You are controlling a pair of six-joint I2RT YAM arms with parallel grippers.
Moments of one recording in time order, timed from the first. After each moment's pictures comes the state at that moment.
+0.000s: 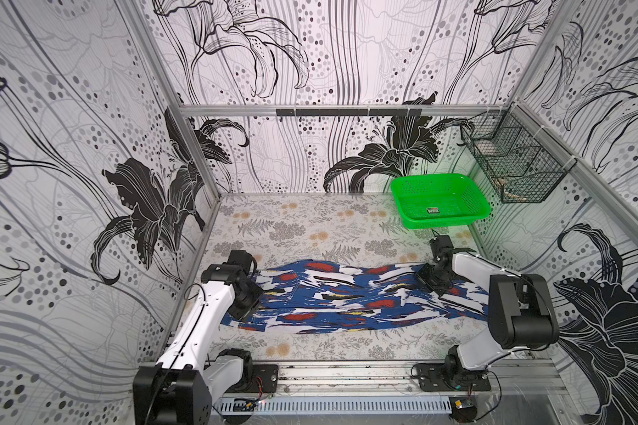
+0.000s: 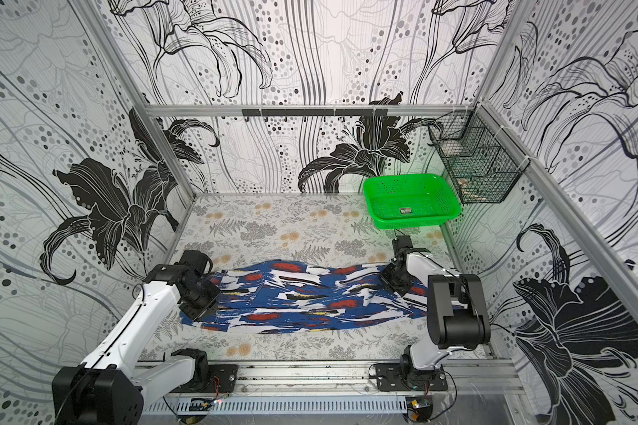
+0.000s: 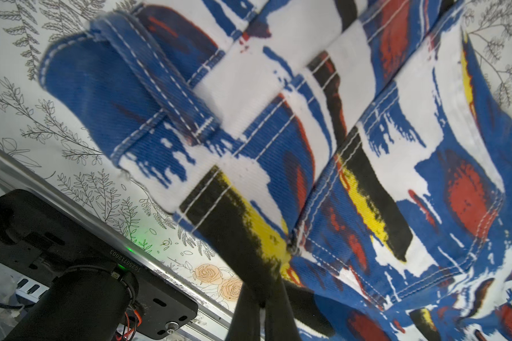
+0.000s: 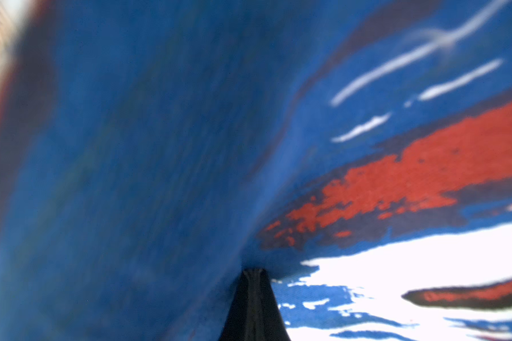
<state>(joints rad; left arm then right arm) -0.02 1.08 0.83 -1.21 0.03 -1.00 0.03 1.59 0.87 -0.71 -0.14 0.84</state>
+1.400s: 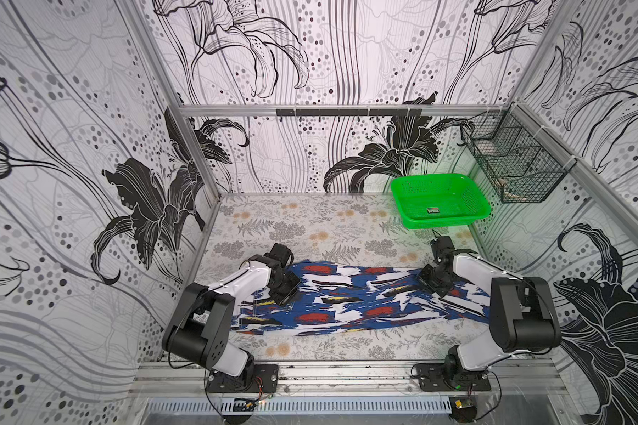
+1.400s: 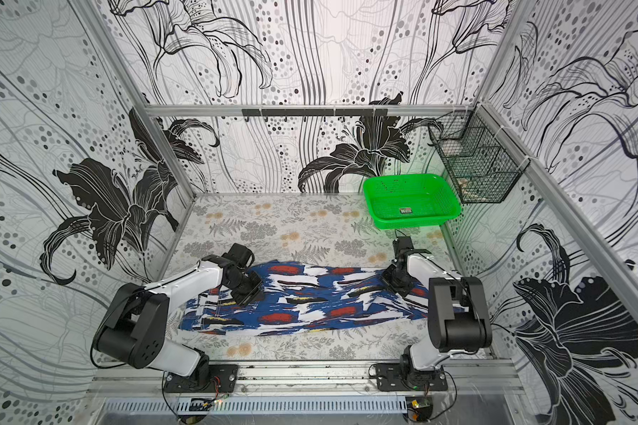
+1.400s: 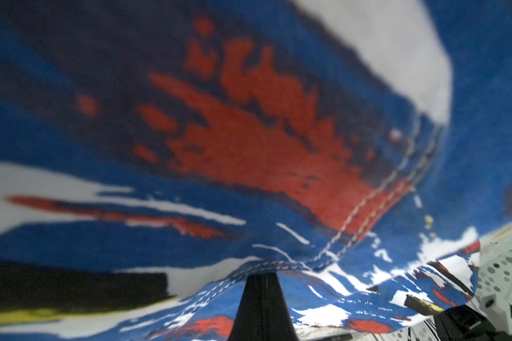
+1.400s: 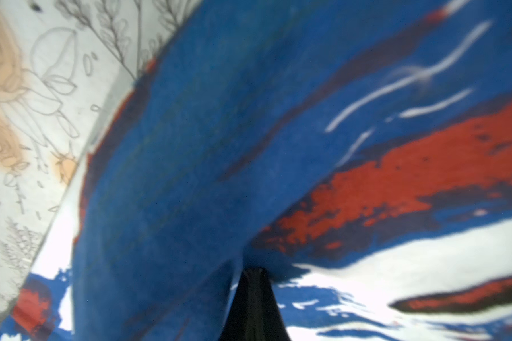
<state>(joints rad) -0.31 1.52 0.82 -0.69 0.32 -1.12 0.03 1.54 0.84 -0.72 -0.10 0.81</state>
